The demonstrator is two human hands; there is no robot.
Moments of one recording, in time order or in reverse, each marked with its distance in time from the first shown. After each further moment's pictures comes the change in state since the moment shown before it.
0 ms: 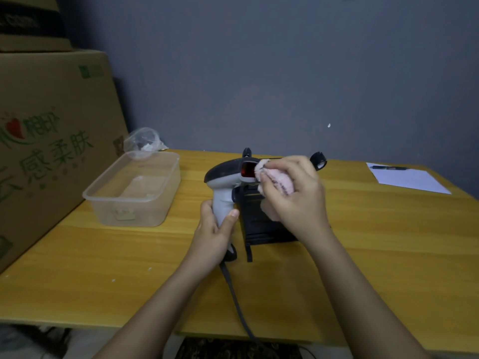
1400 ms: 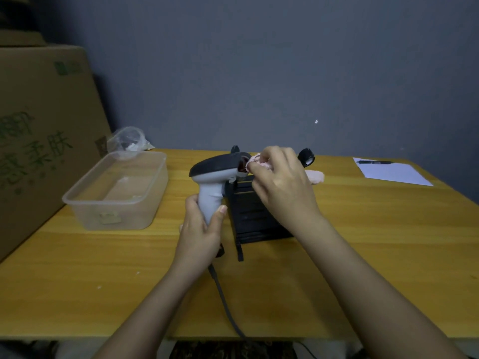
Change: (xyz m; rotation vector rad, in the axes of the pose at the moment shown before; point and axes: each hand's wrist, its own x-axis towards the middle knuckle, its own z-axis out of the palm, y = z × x) left_hand 0.004 -0.006 0.000 0.150 0.138 0.077; right_hand 0.015 0.015 0.002 -0.610 -0.187 -0.353
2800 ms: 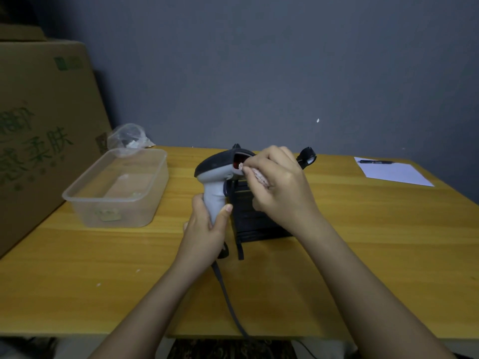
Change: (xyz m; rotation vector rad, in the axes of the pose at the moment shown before) left_hand -0.001 0.011 -0.001 0.023 -0.096 -0.014; right_hand 0.004 -0.014 -0.011 0.353 0.075 0.069
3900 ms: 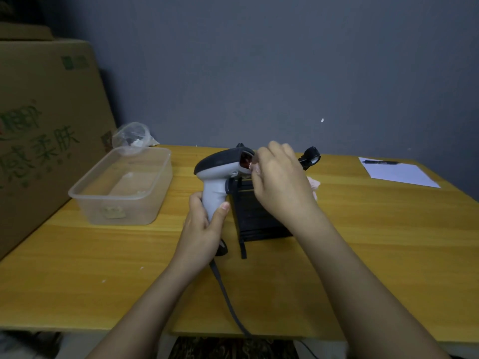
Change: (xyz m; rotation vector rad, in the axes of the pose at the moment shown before) left_hand -0.003 0.004 -0.008 -0.089 0.032 0.015; right_hand 0.016 -0.010 0.003 -0.318 -0.242 0.138
